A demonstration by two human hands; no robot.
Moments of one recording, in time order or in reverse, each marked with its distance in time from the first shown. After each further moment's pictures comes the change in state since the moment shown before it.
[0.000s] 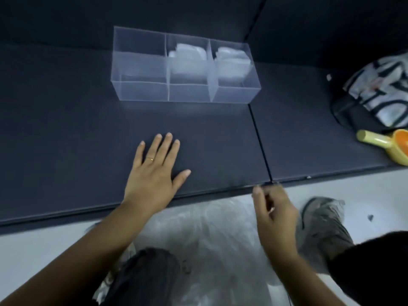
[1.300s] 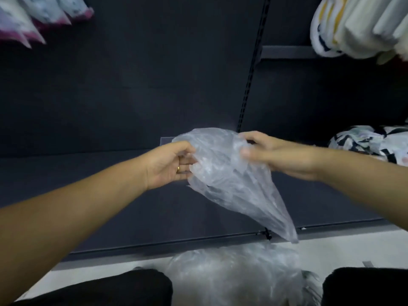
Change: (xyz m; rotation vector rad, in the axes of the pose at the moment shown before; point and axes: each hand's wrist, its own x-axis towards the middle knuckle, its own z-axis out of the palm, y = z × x) left_hand 0.014 0.041 -0.270 -1.577 -0.293 -0.335; right_hand 0.153 -0.163 -0.173 0.330 -1.020 -0.137
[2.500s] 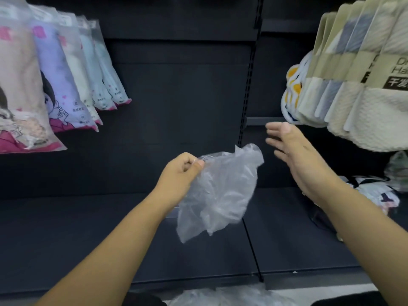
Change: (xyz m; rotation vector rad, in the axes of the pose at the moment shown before) left_hand -0.079 0.052 0.061 0.434 0.363 0.666; right_hand -0.088 -0.076 -0.024 0.137 0.651 -0.529
